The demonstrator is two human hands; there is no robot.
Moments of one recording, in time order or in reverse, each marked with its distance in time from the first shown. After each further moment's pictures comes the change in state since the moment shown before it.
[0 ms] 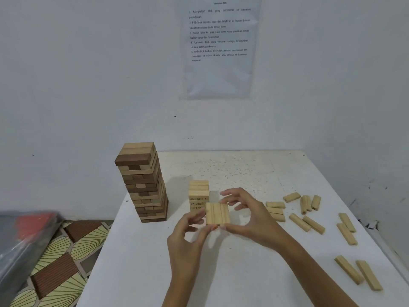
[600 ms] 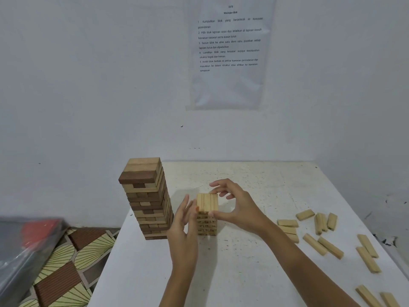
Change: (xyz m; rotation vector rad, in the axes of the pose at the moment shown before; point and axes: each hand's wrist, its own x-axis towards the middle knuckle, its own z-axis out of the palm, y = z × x) left_hand 0.059 0.002 0.007 -0.132 0.083 -0.120; right_hand 0.082 -0.007 0.013 0.017 -0.023 -0.005
